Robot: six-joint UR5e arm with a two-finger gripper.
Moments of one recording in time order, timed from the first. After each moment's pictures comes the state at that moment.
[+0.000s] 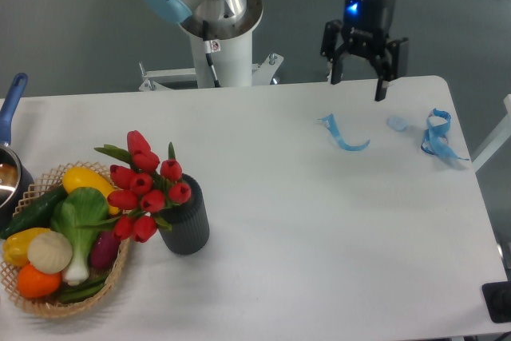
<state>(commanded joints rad) 2.95 -1.45 -1.99 -0.99 0.95 1.61</state>
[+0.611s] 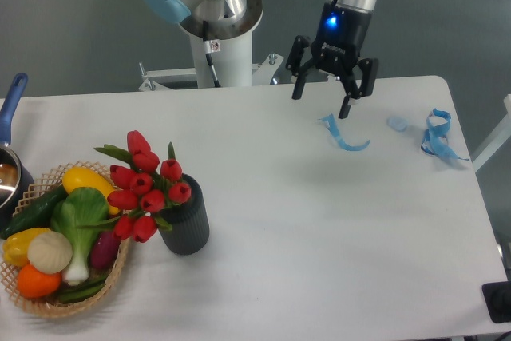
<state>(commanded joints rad) 2.91 -1.46 -2.02 -0.99 0.82 1.53</state>
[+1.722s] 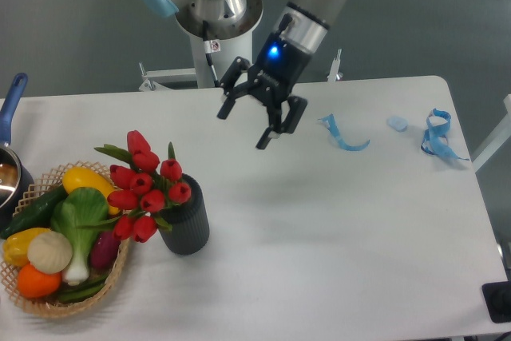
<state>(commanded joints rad) 2.67 -1.57 -2.05 -0.91 0.62 1.45</state>
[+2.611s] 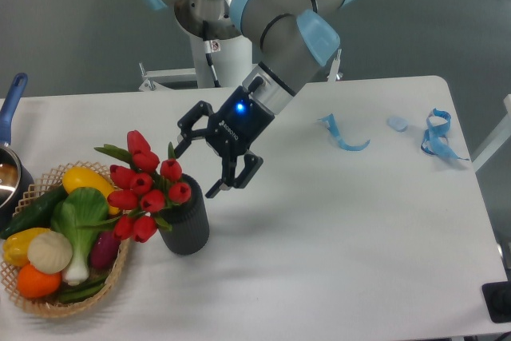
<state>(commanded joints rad) 2.55 -1.77 -1.96 -0.79 0.54 1.31</state>
